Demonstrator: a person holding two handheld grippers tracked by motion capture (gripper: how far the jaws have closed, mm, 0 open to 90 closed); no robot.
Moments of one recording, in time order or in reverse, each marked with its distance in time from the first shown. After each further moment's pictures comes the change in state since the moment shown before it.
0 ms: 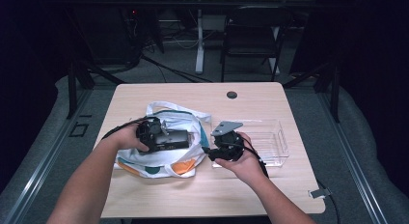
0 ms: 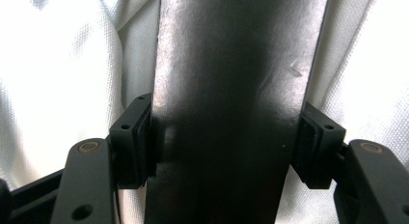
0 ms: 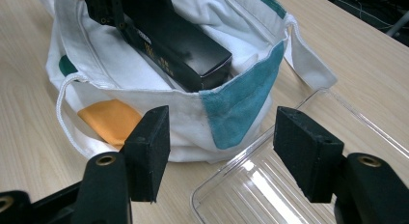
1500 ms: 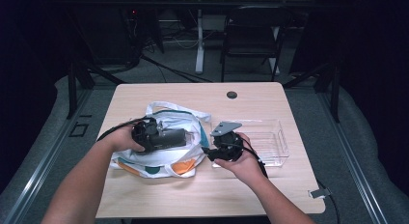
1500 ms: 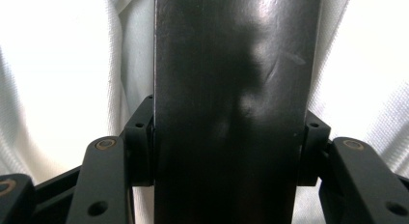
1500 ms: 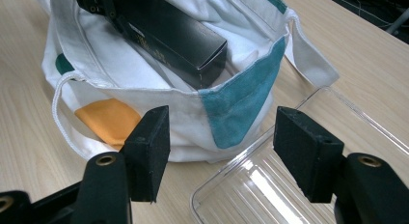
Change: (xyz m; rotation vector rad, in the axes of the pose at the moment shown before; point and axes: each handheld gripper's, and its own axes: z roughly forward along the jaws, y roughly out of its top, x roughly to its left) left arm -0.004 -0.011 -0.009 -0.003 0.008 0.000; right arm 0.001 -0.001 0.003 0.006 -0.007 0.003
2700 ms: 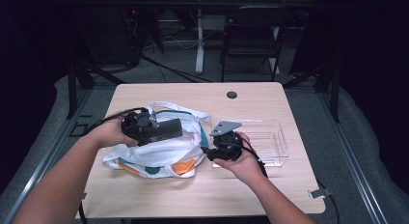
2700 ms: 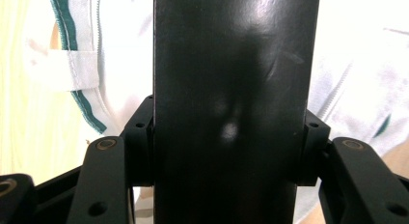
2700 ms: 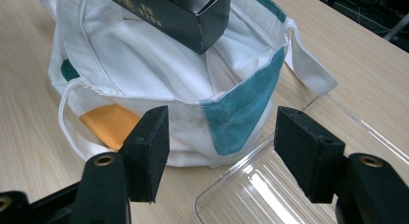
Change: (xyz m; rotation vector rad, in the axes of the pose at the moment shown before) left arm -0.006 -0.001 -0.070 -0.004 0.047 -0.054; right arm 0.002 0.004 -0.004 -0.016 0.001 -0.010
